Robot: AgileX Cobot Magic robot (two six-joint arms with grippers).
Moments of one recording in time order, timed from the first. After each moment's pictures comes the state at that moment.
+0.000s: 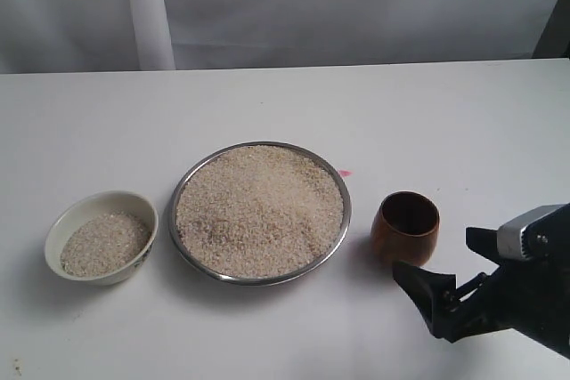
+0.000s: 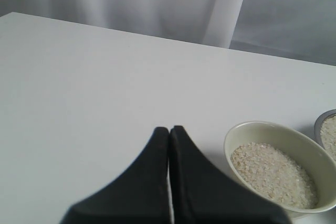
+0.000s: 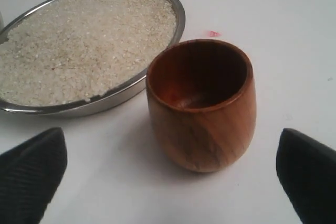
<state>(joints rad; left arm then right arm) 0.07 0.00 0.00 0.20 0.34 -0.34 0.21 1.58 -0.09 -0.44 -0.96 0.25</state>
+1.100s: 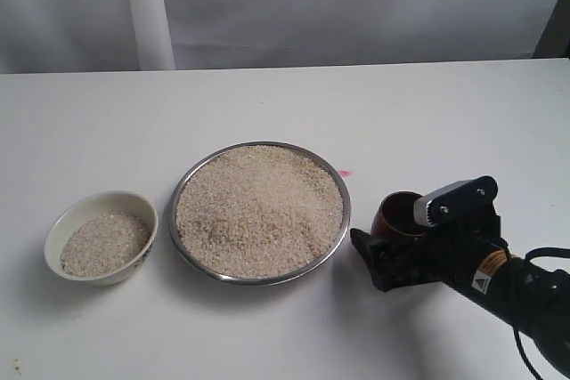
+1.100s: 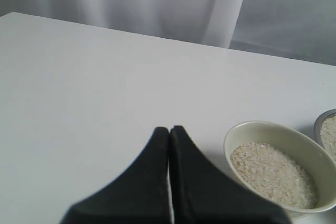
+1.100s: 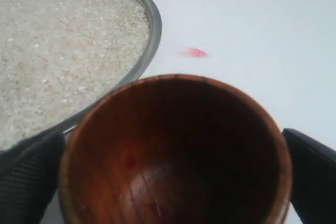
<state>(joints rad) 0.07 0.00 0.00 0.20 0.34 -0.34 0.36 1.99 -0.36 -0.18 -1.10 0.05</state>
